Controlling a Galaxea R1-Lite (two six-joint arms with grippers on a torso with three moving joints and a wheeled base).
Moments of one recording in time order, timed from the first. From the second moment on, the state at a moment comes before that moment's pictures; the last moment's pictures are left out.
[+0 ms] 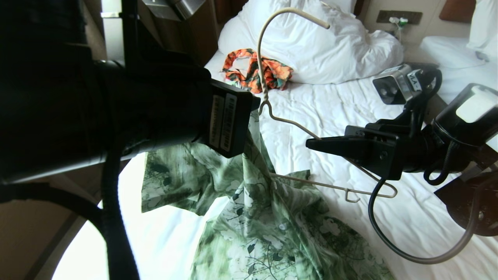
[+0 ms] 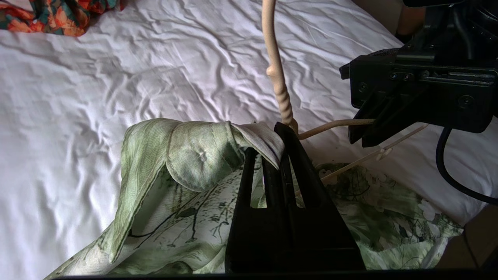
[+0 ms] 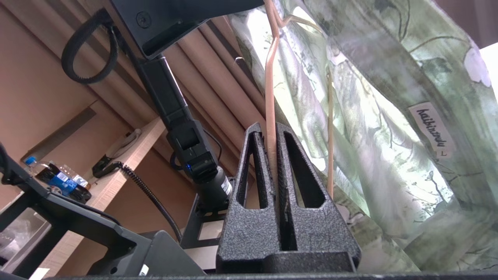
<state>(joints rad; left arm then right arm) -1.05 1.45 -1.36 0.10 0.39 0.10 0.43 1.76 -0.89 -1.26 1.16 0.64</state>
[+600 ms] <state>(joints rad) -1.14 1.45 -1.31 0.09 0.39 0.10 0.43 1.75 -0.89 -1.26 1.16 0.64</state>
